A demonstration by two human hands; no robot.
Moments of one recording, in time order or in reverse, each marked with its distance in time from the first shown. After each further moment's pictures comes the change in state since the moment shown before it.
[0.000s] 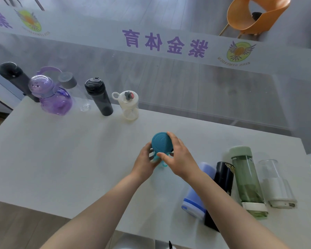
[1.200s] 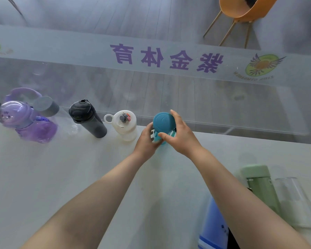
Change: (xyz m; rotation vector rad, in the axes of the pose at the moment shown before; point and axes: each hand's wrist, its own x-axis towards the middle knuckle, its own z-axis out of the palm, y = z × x) left_hand 0.172 0.040 -0.035 0.100 -0.063 0.042; right_hand 0.164 -0.012 -0.028 -0.008 0.045 0.097
